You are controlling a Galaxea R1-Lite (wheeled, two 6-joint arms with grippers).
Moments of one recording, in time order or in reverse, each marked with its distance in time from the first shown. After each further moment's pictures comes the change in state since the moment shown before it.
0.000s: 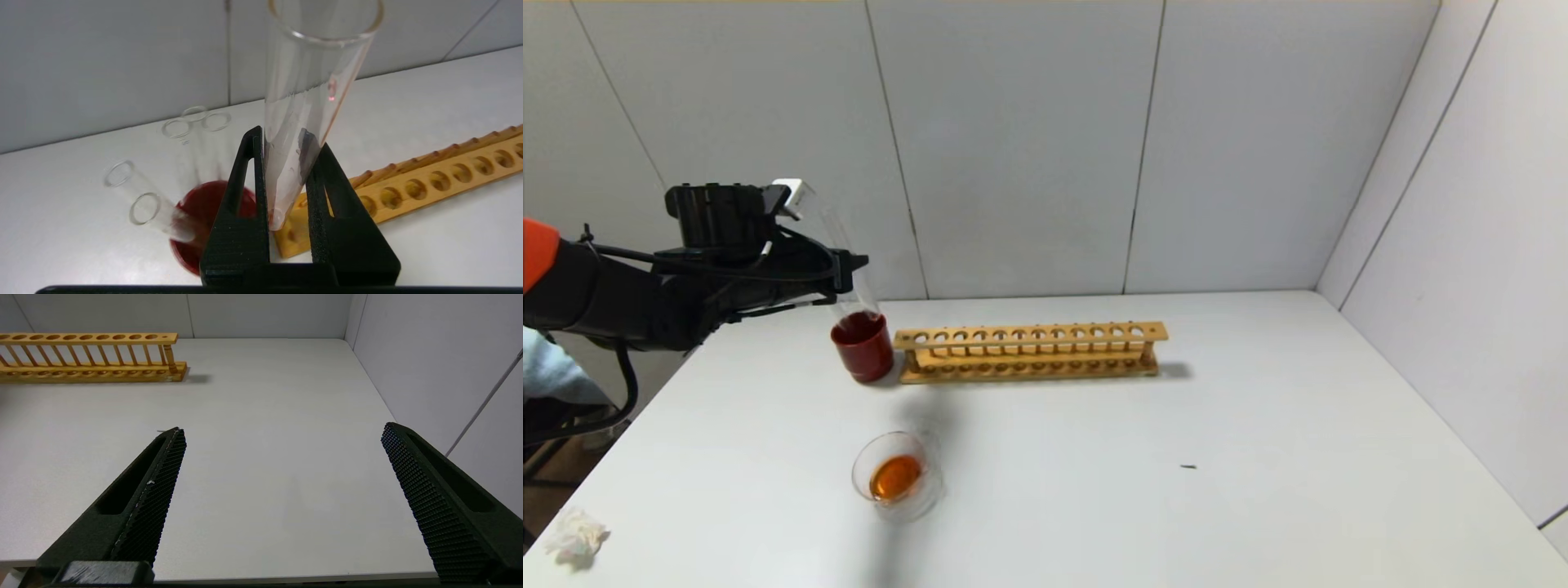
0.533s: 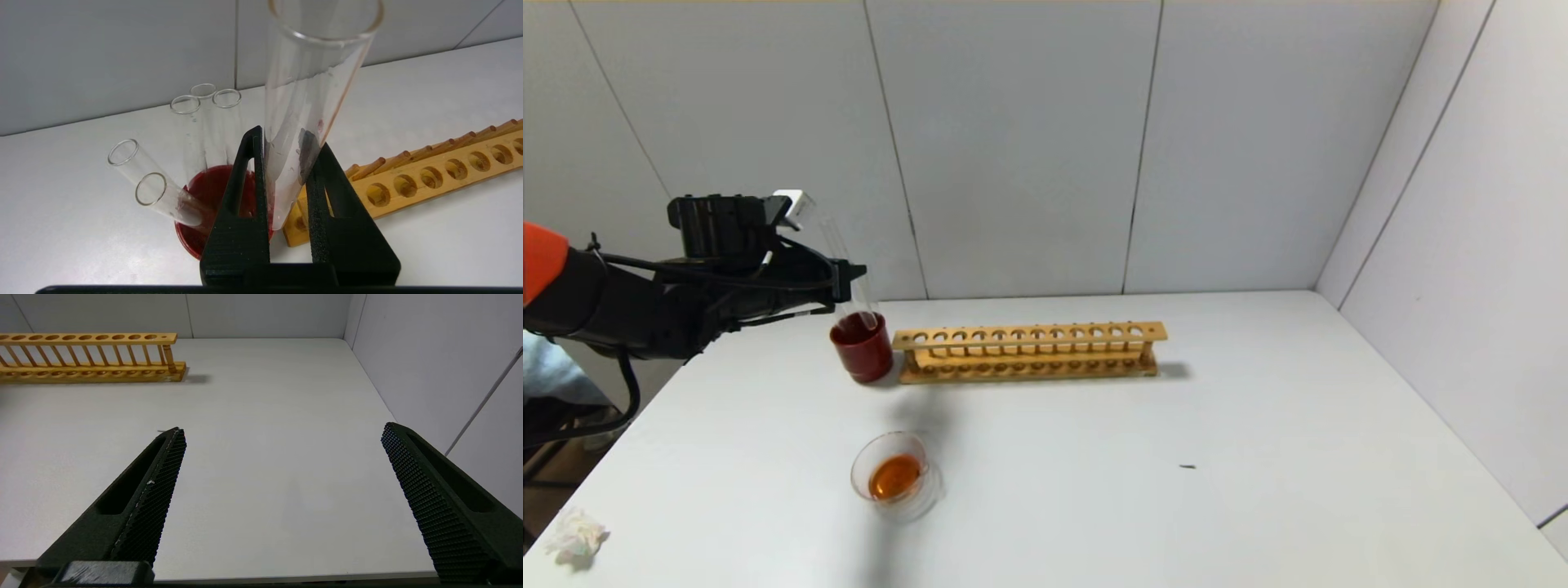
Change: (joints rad) left arm 0.018 0.015 0.027 -0.017 0.002 0.006; right arm 0.001 0.000 0.000 0.000 0.000 0.000
